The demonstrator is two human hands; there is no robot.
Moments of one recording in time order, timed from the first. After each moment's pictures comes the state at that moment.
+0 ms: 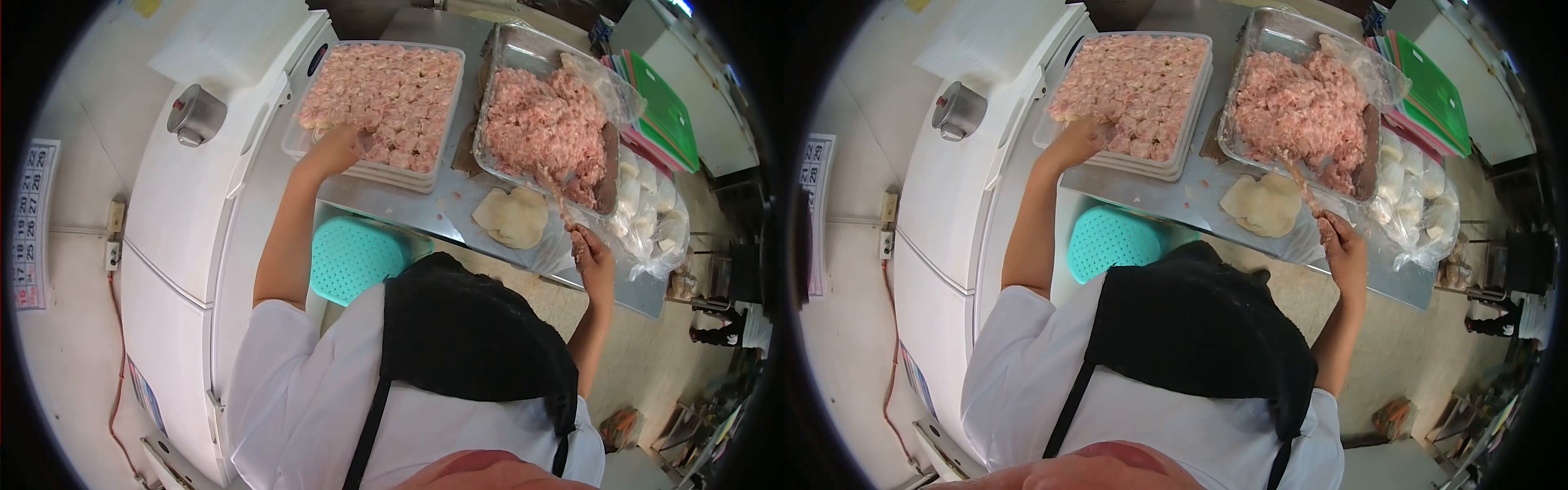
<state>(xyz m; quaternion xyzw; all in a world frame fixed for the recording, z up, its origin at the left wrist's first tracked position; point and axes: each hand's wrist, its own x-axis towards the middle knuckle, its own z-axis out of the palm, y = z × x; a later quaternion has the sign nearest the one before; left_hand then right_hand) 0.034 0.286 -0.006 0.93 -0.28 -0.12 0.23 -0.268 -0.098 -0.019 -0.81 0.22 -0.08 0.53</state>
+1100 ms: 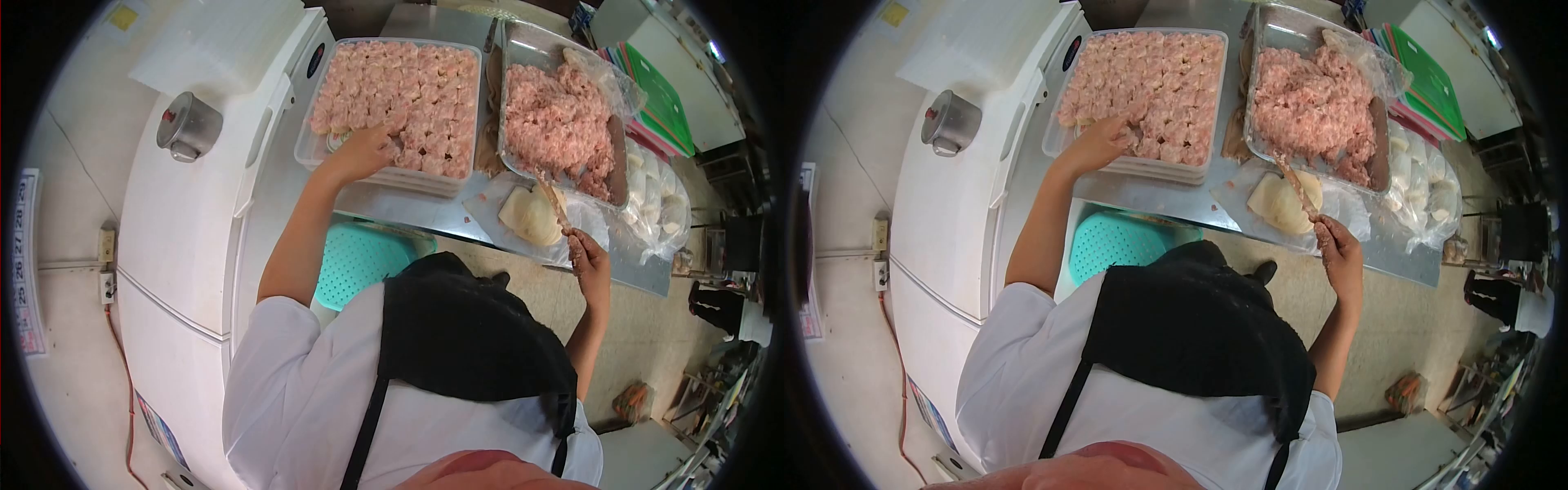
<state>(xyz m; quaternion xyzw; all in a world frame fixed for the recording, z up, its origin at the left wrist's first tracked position) 0.049 0.297 -0.010 0.86 -0.37 -0.16 0.30 -0.262 -0.021 -0.022 -0.78 0.26 -0.09 0.56</state>
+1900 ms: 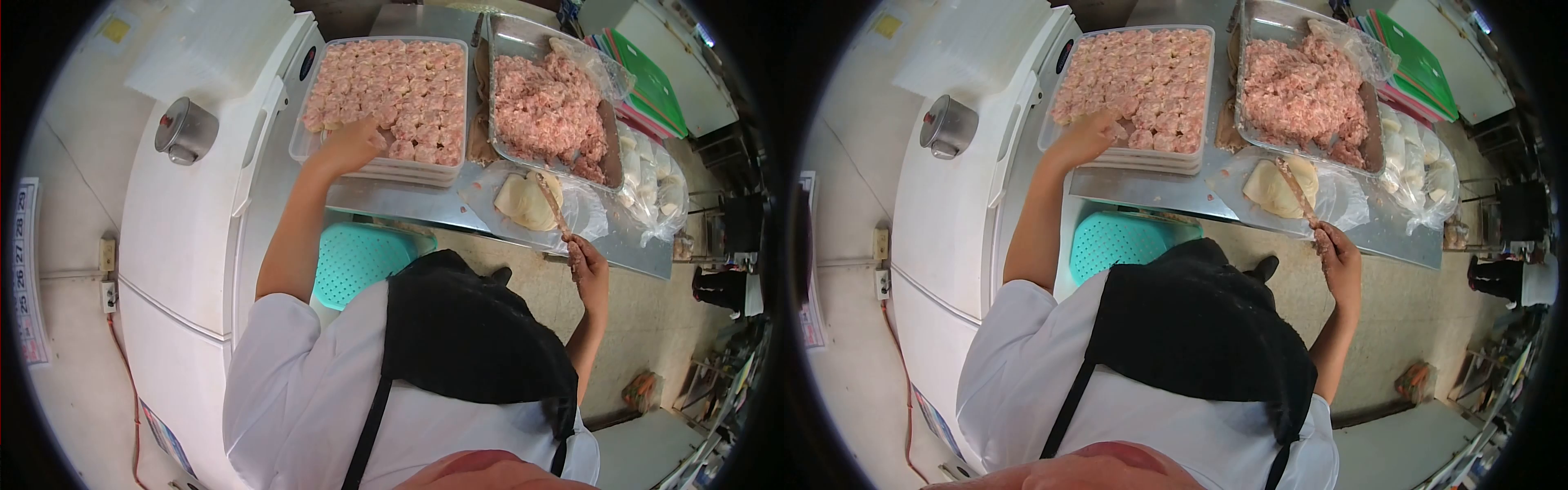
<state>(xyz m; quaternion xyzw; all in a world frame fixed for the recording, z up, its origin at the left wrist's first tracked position) 0.051 0.300 -0.005 0.89 -0.37 -0.15 0.22 -0.302 -0.010 -0.036 -0.78 0.29 -0.12 0.54</state>
